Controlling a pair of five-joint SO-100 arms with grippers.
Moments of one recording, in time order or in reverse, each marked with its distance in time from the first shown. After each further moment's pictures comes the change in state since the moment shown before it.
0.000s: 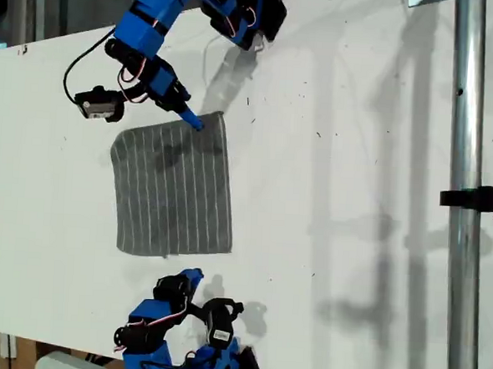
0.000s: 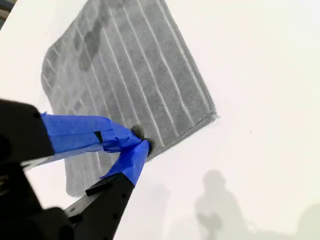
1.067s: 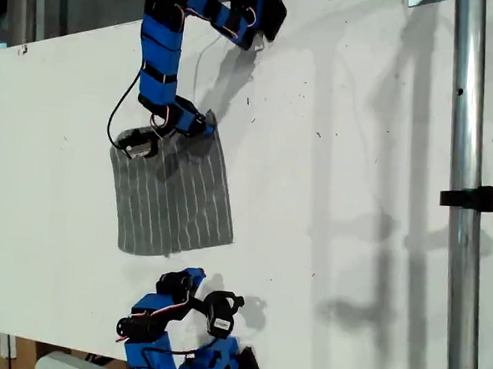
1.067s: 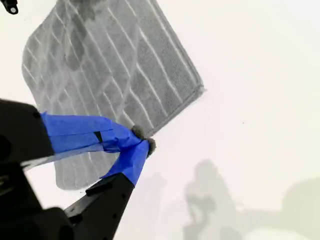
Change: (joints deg) arm 0 -0.9 -4.4 0.0 0.4 -0.9; arm 1 1.6 -28.9 6.6 -29.6 -8.1
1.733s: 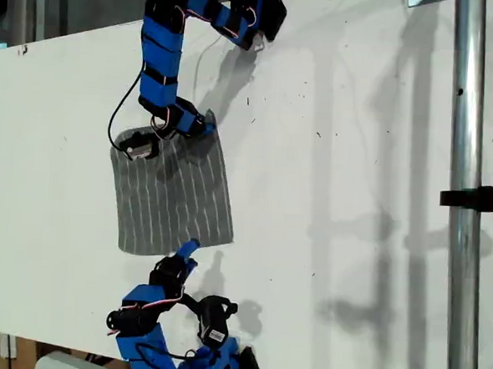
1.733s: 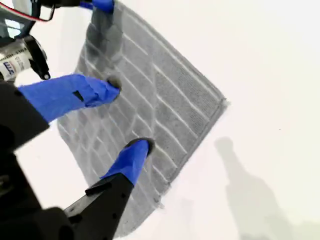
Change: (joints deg) arm 0 -0.2 -8.6 -14.9 2.2 17.8; arm 1 -1.9 -0.4 -0.8 0.4 0.0
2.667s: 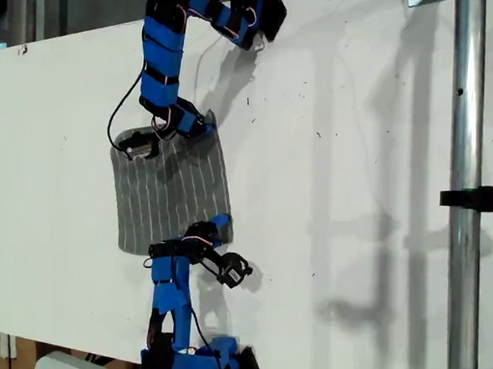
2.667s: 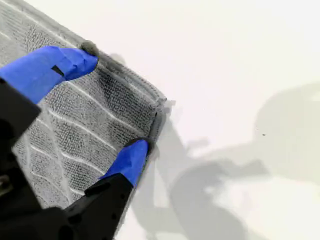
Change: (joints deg) arm 0 -1.8 -42.2 -9.7 -9.6 6.7; arm 1 -1.7 1.9 0.1 0.1 1.7
